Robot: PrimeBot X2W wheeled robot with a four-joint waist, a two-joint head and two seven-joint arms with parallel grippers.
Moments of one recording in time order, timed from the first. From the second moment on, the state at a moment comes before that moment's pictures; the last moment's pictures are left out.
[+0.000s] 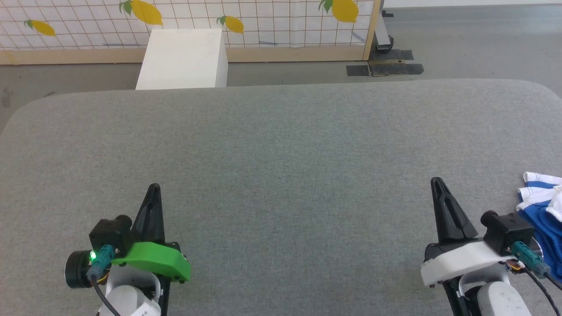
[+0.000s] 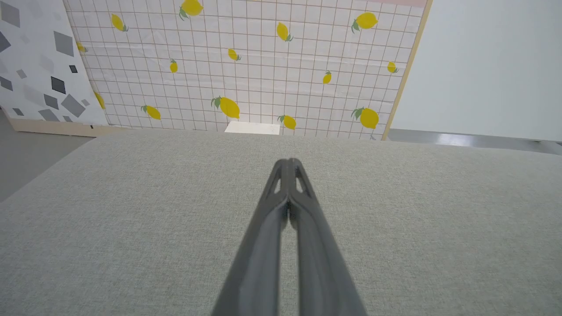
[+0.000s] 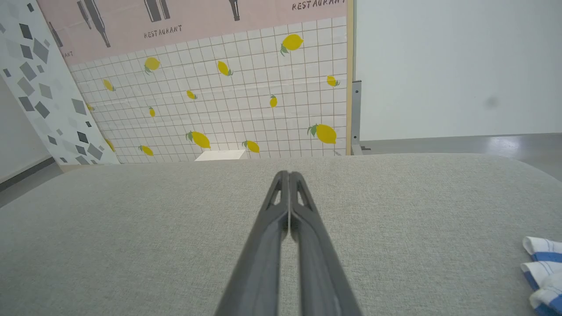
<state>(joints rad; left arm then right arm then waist) -0.12 0.06 0.05 0.21 -0.13 -0.09 -0.22 -0.08 -0.05 0.01 0.17 0.17 0.13 -0.22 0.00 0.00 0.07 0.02</state>
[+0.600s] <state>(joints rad) -0.10 0.06 0.04 0.17 -0.10 -0.07 -0.18 -0.08 -0.05 0.01 0.14 0.14 0.13 -0.18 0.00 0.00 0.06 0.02</state>
